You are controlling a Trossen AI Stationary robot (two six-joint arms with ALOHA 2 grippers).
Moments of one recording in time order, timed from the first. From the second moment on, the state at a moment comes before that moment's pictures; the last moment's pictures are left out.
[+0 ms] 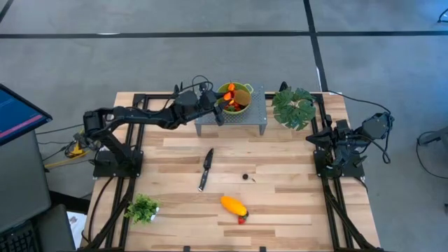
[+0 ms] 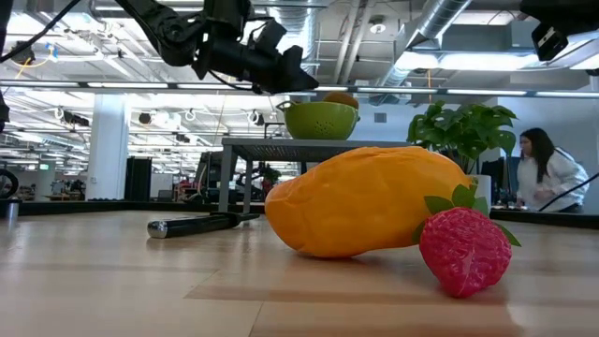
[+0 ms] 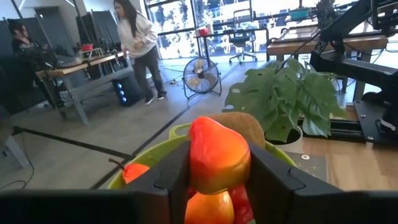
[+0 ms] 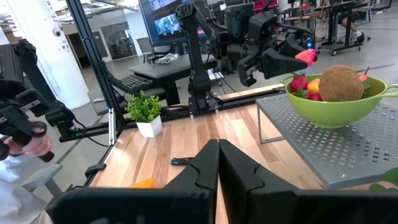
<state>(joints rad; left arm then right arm) 0.37 1.61 0.93 0.65 -0.16 0.18 0.62 0.02 0.57 -0.61 0.66 0.24</state>
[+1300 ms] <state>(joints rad) 0.30 1.49 0.92 0.47 -0.25 0.28 0.62 0.02 0.57 -0.61 0.66 0.24</state>
